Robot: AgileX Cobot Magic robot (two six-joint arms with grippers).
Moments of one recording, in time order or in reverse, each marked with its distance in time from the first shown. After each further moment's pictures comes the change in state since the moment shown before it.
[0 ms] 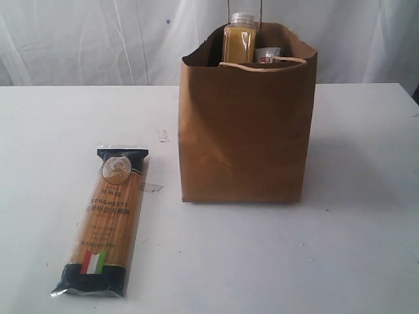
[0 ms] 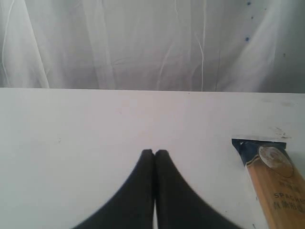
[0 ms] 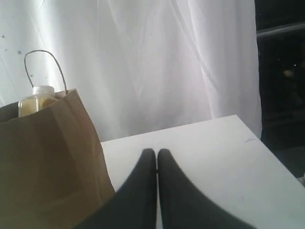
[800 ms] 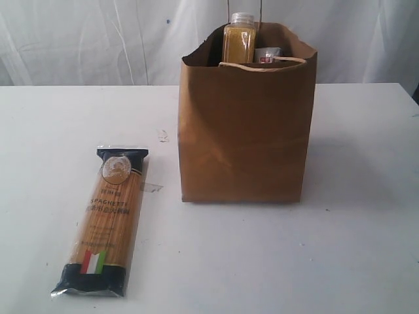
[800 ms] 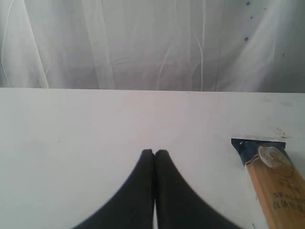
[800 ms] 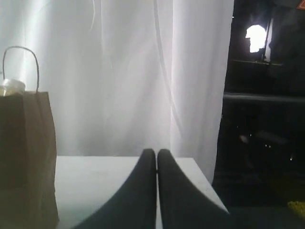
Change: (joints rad) left arm 0.000 0.000 0.000 0.000 -0.002 0.000; right arm 0.000 -0.189 0.156 -0.348 -0.131 0.058
